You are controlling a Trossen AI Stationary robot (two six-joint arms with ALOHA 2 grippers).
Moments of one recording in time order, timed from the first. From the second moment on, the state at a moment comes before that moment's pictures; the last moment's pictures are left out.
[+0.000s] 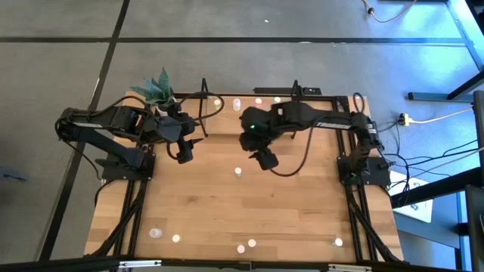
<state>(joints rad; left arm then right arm) -0.15 1.14 1.42 -1.08 -0.49 -0.22 -0.04 1.89 2.01 -1.17 -0.15 -0.40</state>
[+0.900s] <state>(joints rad) -0.15 1.14 1.42 -1.17 -0.45 -0.25 0.00 2.20 2.01 -1.08 -0.18 -0.51</state>
